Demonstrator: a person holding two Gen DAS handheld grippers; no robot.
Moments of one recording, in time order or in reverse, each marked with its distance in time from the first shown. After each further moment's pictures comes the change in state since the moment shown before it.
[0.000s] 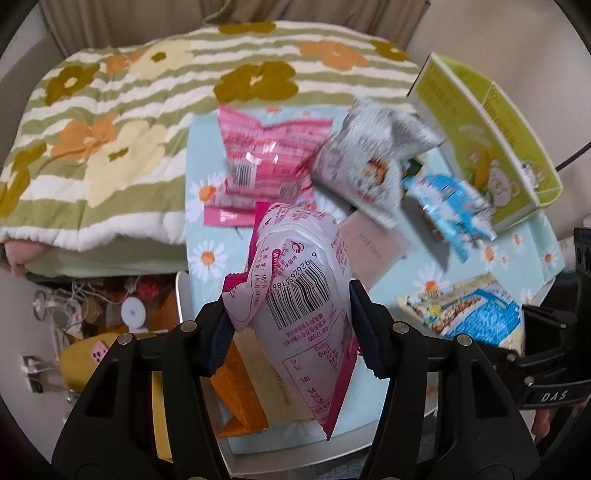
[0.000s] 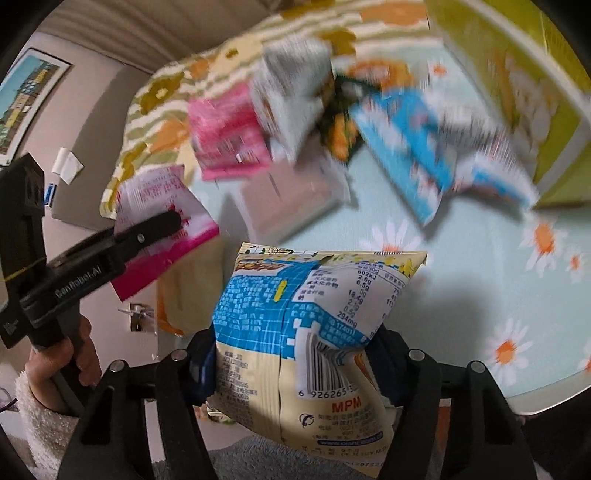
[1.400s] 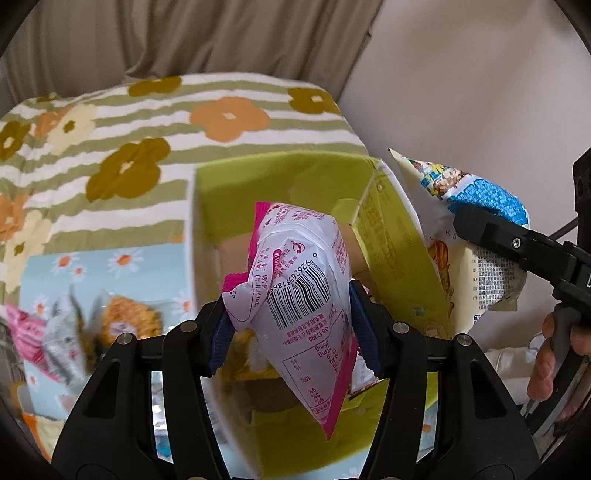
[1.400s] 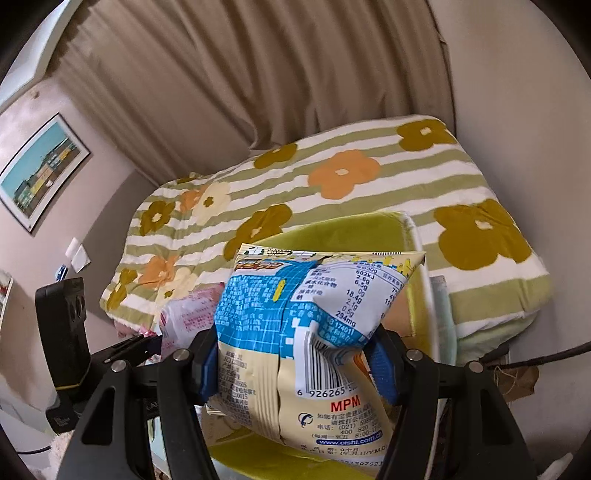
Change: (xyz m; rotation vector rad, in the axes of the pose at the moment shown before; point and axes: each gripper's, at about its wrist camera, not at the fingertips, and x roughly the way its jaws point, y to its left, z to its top) left arm 0.058 -0.328 0.211 -0.013 -0.123 -0.143; right arm -0.218 -0.249 0.198 -0.057 -0.362 -0.006
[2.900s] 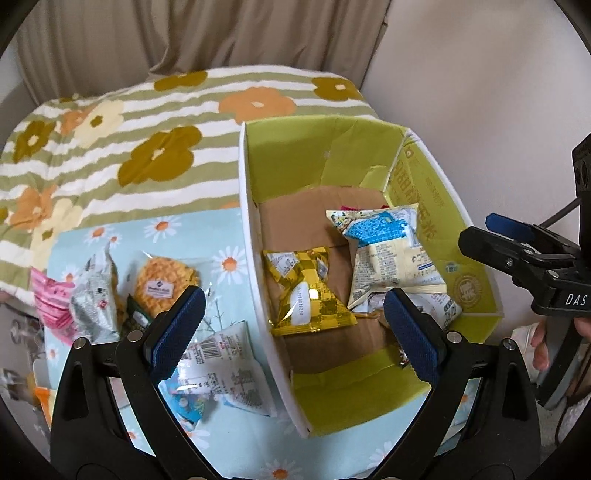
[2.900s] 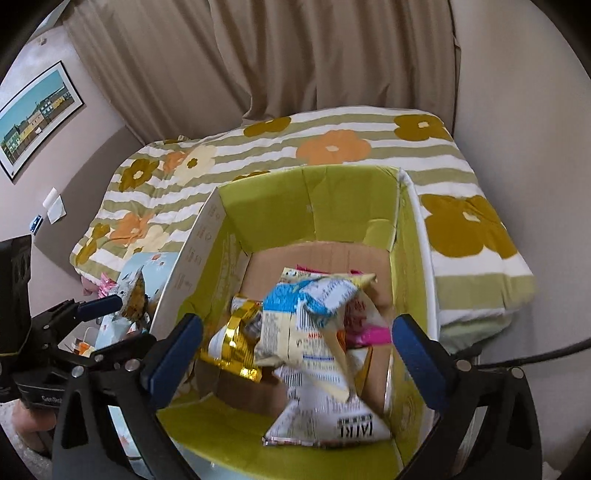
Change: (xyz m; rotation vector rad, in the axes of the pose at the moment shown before) left arm -0.034 0.021 -0.056 0.015 -0.011 0.125; right arm 0.011 -0.001 -0.047 -0.135 0.055 -0.090
